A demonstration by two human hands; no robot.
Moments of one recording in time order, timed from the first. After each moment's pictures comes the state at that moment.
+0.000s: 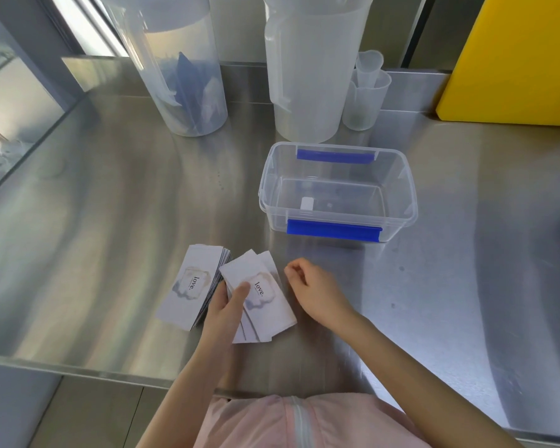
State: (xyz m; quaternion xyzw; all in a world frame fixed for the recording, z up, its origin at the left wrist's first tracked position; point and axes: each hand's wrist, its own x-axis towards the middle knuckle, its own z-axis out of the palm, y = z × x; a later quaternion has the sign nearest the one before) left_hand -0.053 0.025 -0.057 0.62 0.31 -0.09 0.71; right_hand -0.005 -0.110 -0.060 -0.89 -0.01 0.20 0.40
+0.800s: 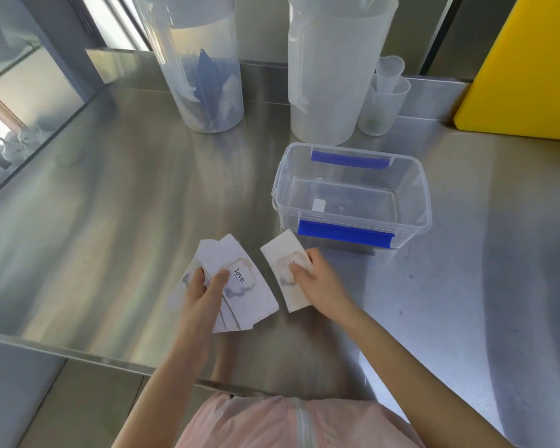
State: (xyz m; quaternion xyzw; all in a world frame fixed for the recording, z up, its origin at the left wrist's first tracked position) left_hand -0.055 0.053 -0.038 0.63 0.32 -0.01 0.71; right_hand 0.005 -0.101 -0.058 -0.84 0.02 0.21 0.50
